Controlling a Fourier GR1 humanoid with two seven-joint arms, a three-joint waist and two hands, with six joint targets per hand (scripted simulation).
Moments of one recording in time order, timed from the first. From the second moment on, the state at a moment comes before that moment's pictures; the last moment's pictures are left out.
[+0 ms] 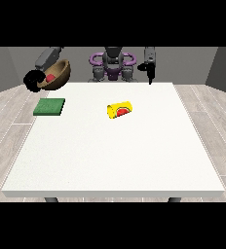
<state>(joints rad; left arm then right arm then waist) -0.11 0.06 -0.13 -1.37 -0.12 0.11 -0.31 -0.55 -0.47 -0.40 -0.58 -0.38 0.01 -0.10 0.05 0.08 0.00</state>
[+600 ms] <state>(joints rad) -0.12 0.02 -0.15 -1.38 -0.16 0.13 -0.42 -0.51 -0.60 -0.49 -0.48 -0.45 0.14 -0.18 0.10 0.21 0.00</state>
